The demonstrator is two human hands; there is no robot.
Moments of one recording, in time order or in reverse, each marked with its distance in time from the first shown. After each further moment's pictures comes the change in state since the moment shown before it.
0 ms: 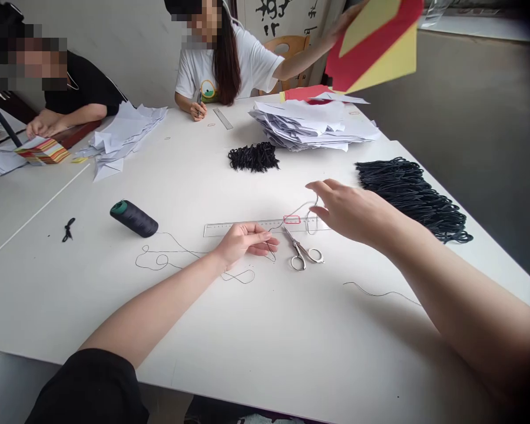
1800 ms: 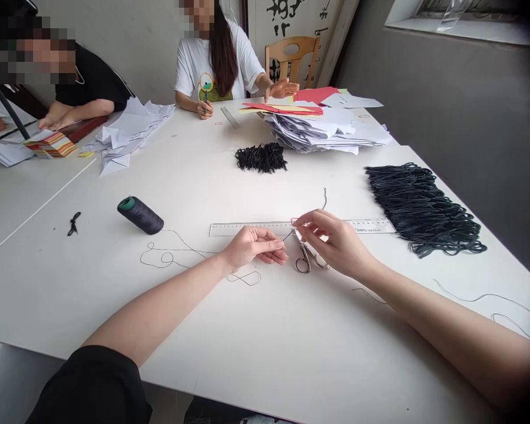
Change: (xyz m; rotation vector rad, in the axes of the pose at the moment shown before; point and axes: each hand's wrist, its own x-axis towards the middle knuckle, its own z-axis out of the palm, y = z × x) left_hand -0.003 -0.001 -0.001 0.057 -0.122 0.005; right_hand -0.024 -0.040 0.038 0.821 0.093 0.053
